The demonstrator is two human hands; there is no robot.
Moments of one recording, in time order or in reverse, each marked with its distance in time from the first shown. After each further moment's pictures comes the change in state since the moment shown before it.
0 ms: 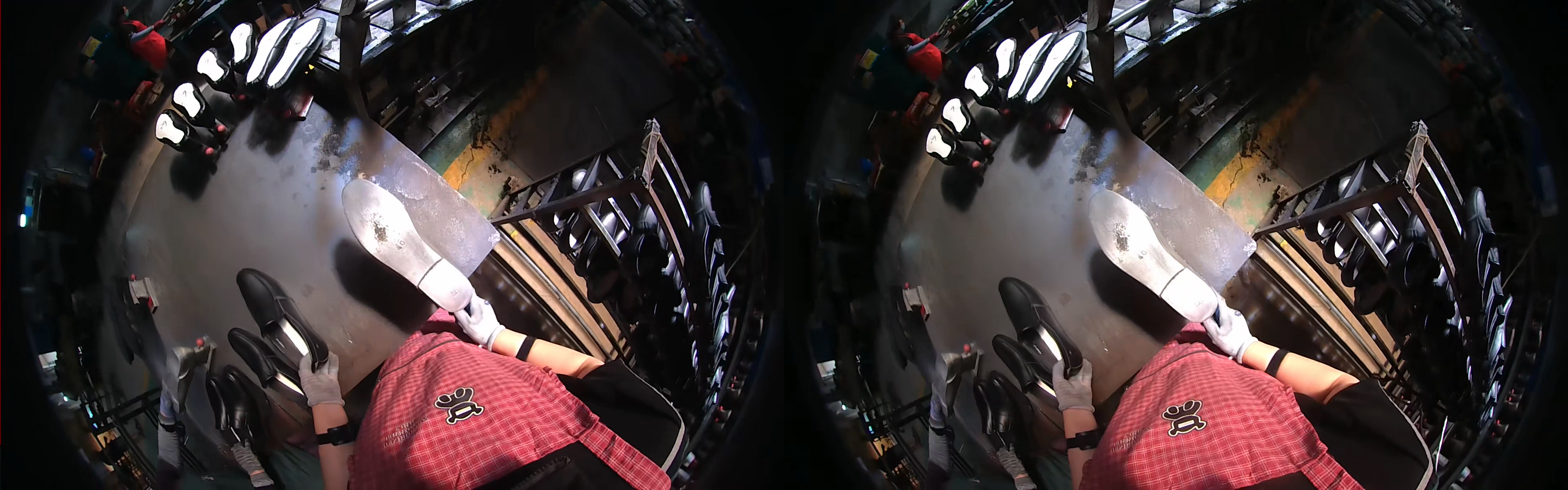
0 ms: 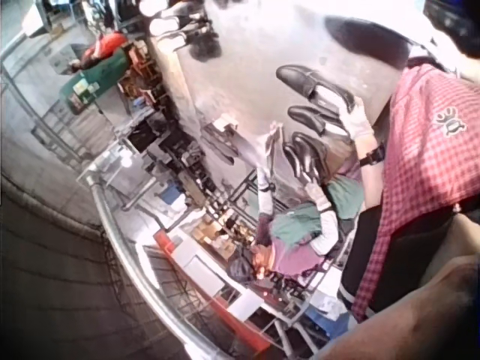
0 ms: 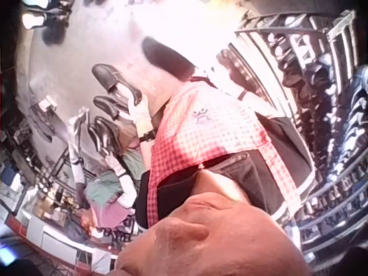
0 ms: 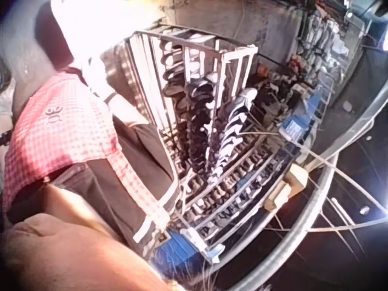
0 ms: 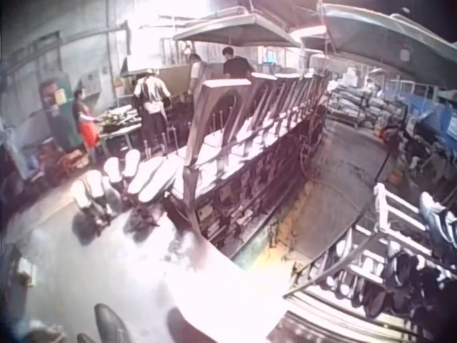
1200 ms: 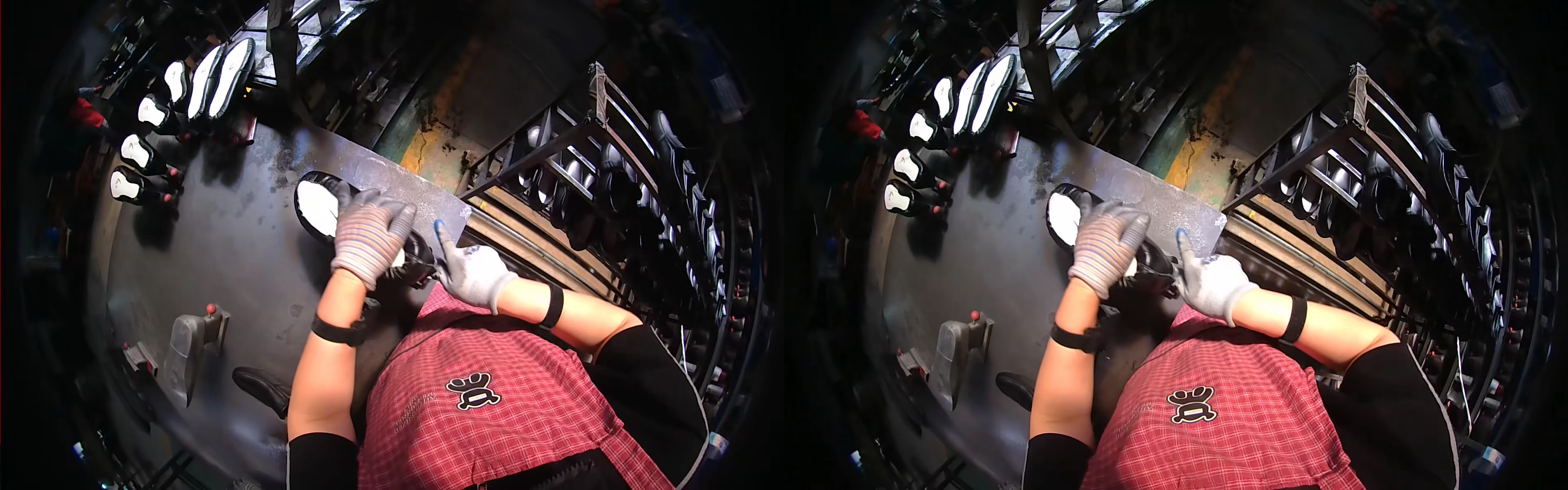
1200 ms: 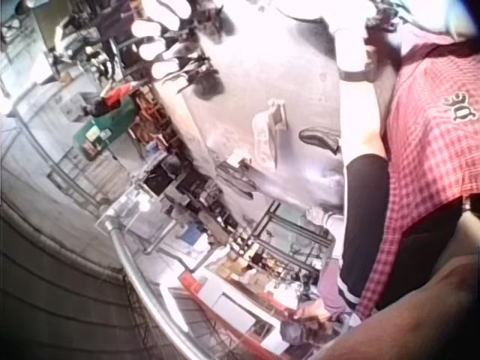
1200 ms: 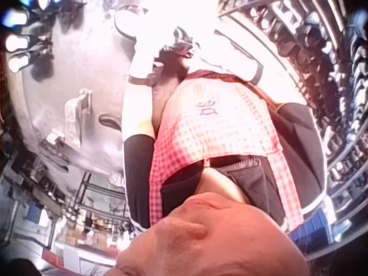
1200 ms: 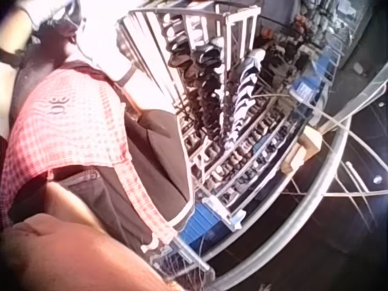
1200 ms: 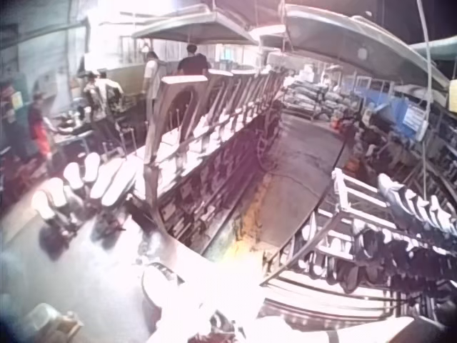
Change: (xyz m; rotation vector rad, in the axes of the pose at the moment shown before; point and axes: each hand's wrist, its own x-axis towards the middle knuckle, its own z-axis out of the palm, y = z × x) left_hand -0.047 -0.034 0.333 1.629 -1.282 1.483; right_hand 0.029 -0.180 -0.090 -0.609 -0.186 0.245
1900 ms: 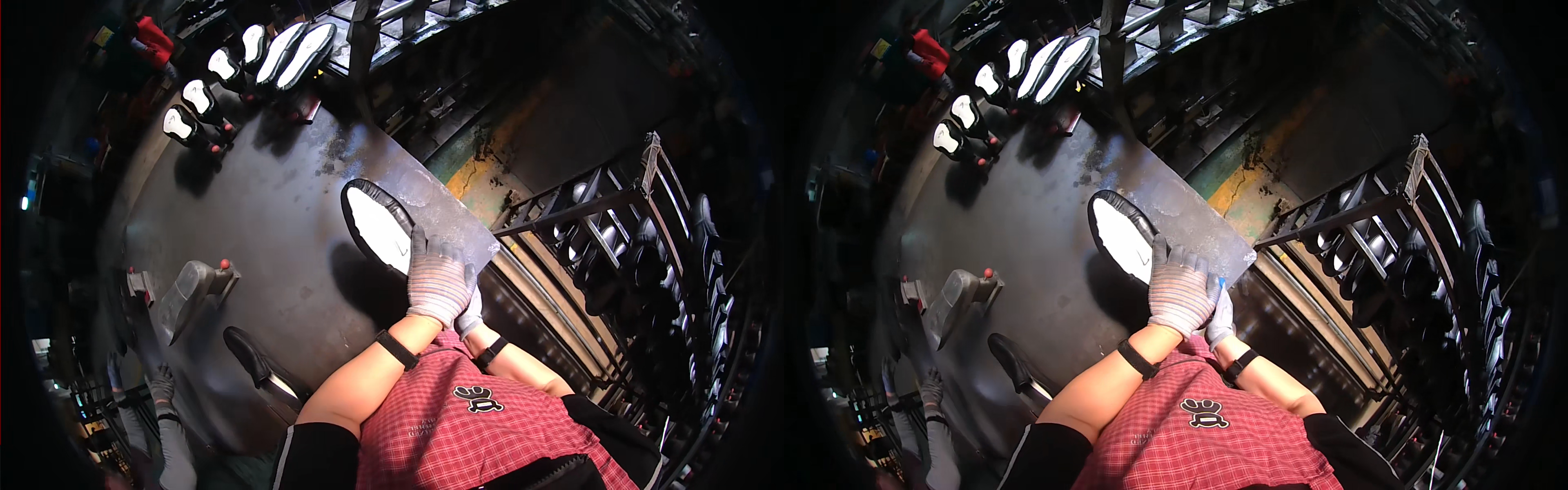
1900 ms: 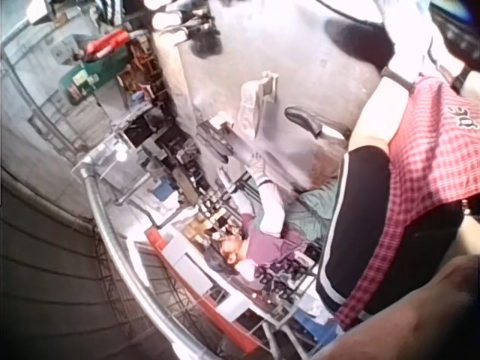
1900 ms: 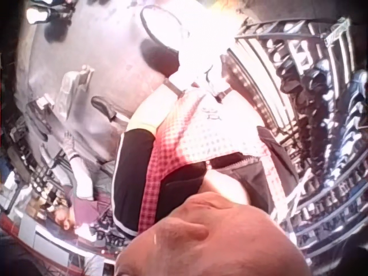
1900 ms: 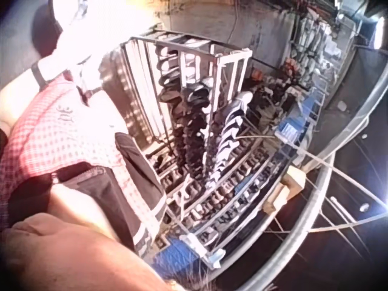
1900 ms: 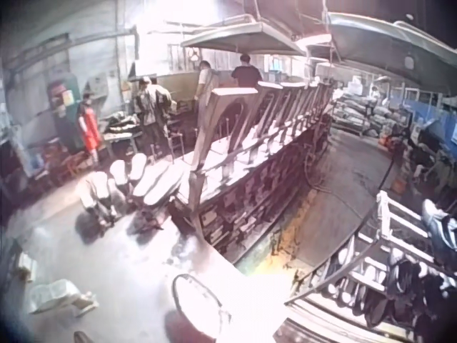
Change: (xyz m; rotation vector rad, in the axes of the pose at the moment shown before) left_hand -0.016 0.087 0.055 0.299 -0.173 -0.272; right_hand 0.113 0.070 0.210 2.170 0.298 -0.041
